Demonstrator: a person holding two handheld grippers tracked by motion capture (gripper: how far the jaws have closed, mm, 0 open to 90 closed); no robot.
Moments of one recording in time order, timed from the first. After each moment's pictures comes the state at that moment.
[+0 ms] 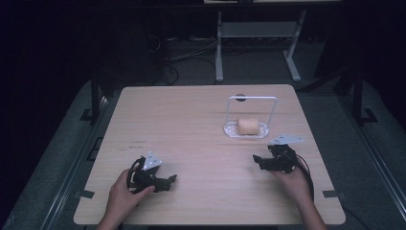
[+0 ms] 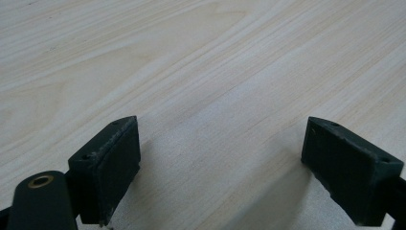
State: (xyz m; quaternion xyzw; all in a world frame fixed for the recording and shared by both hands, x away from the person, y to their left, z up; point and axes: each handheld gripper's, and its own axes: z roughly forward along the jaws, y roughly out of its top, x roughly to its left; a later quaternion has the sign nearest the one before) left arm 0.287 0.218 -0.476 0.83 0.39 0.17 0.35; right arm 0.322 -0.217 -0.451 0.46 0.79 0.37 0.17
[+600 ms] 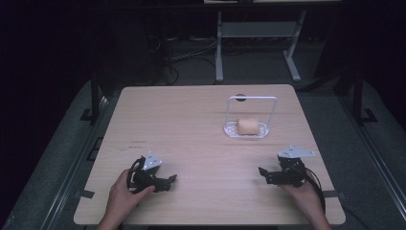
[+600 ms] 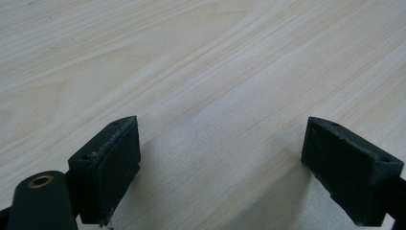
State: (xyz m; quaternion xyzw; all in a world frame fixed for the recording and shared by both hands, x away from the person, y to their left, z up) left arm 0.287 0.218 -0.476 0.83 0.39 0.17 0.35; right arm 0.285 -0.234 -0.458 0.46 0.79 0.37 0.17
